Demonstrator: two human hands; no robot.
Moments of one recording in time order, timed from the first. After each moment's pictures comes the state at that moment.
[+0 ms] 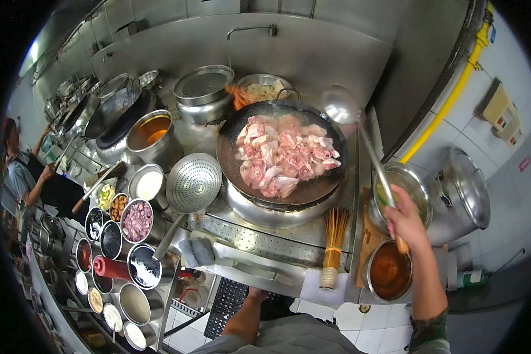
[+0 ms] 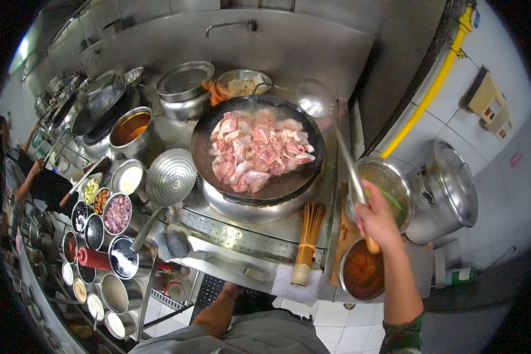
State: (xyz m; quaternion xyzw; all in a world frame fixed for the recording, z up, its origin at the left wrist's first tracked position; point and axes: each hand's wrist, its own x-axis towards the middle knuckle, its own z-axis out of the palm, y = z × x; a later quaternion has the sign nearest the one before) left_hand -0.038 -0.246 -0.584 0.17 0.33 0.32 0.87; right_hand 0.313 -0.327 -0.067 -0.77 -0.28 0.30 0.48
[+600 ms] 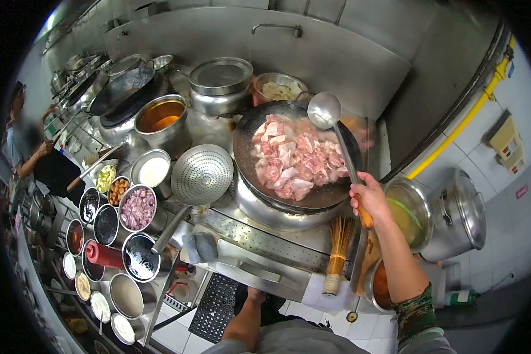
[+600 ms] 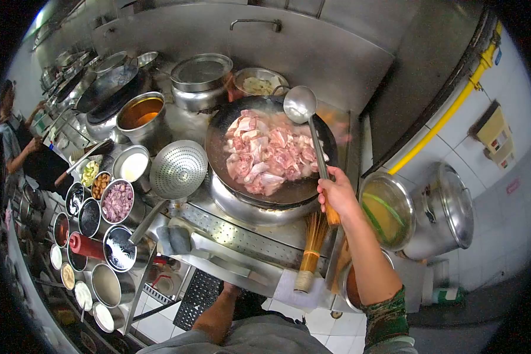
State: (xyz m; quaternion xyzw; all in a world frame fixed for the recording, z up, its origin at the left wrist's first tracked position) left_hand -0.027 -0.252 -0.573 0.07 0.40 0.37 0.84; right_hand 0.286 -0.190 -0.101 -0.70 -0.26 0.40 0.53
